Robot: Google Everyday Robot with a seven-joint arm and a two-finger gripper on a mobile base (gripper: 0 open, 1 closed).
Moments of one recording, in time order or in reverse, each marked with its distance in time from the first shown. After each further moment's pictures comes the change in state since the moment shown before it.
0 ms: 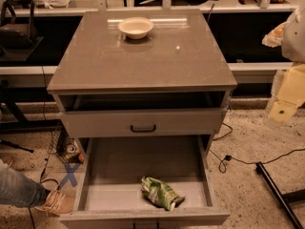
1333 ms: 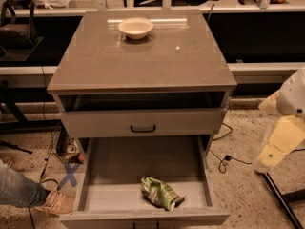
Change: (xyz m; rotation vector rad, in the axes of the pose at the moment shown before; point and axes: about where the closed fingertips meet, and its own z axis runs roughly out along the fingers) arm 0.033 0.066 0.079 -0.324 -0.113 0.285
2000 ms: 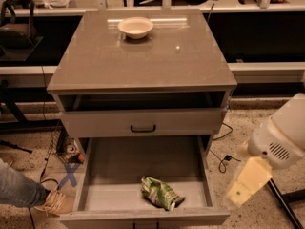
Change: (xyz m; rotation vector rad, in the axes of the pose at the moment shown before) arm 0.018 0.051 0.090 -0.206 -0.028 0.164
